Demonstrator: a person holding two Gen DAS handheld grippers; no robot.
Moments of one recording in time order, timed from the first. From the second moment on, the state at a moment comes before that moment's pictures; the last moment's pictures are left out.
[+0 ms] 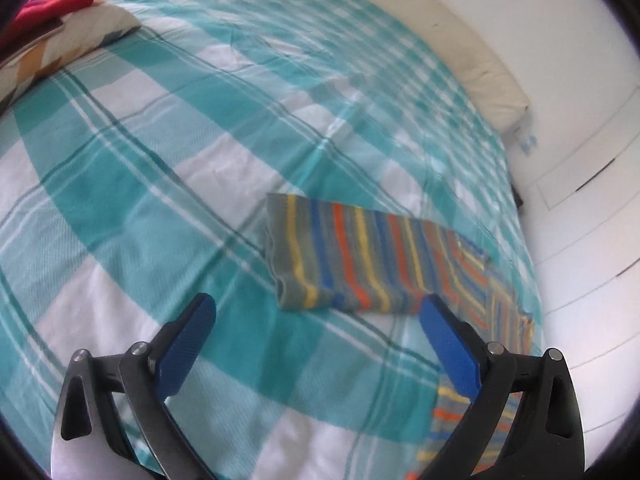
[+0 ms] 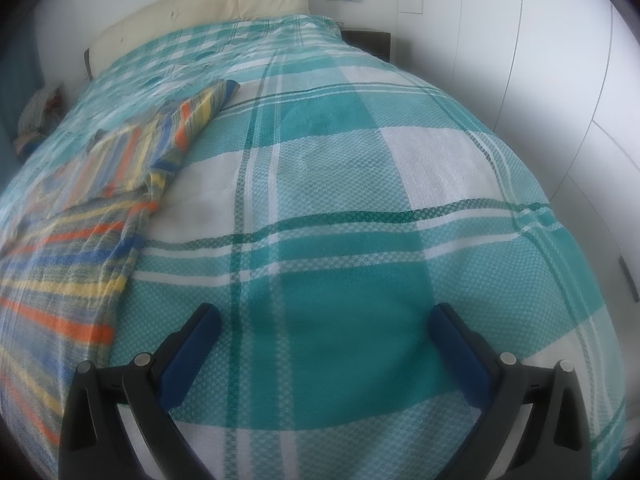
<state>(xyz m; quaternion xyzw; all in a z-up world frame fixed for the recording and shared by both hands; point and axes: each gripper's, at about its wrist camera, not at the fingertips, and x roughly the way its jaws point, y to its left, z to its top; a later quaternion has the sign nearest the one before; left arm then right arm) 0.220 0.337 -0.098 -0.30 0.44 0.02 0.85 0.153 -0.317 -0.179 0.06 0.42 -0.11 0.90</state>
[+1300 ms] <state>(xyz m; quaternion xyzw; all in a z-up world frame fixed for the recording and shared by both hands) 0.344 -0.038 -0.017 0.01 0.46 -0.17 0.87 0.152 -0.317 -0.178 0.06 0.42 -0.11 0.90</state>
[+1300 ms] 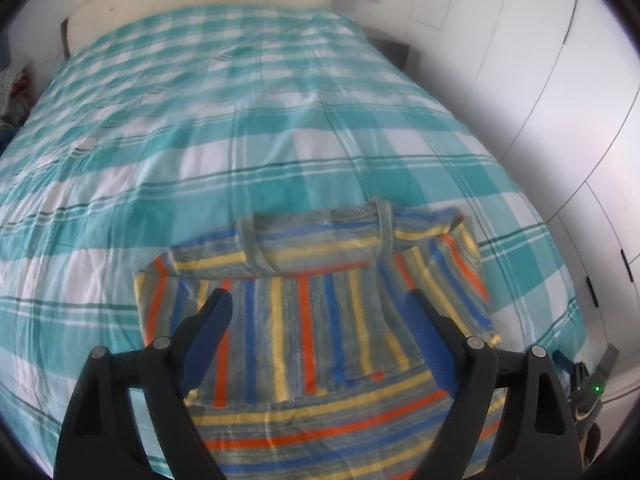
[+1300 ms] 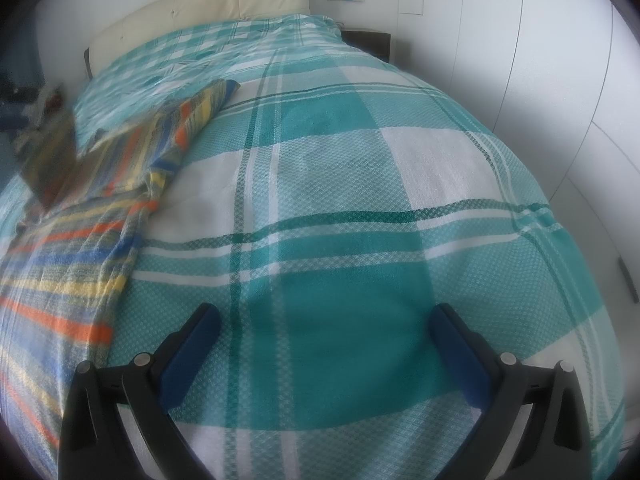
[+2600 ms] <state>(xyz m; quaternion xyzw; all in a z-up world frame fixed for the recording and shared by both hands) 0.205 0.208 -0.167 -0.07 0.47 0.11 0.87 0.150 -0.316 -0.178 0.06 0.42 -0.11 0.90</state>
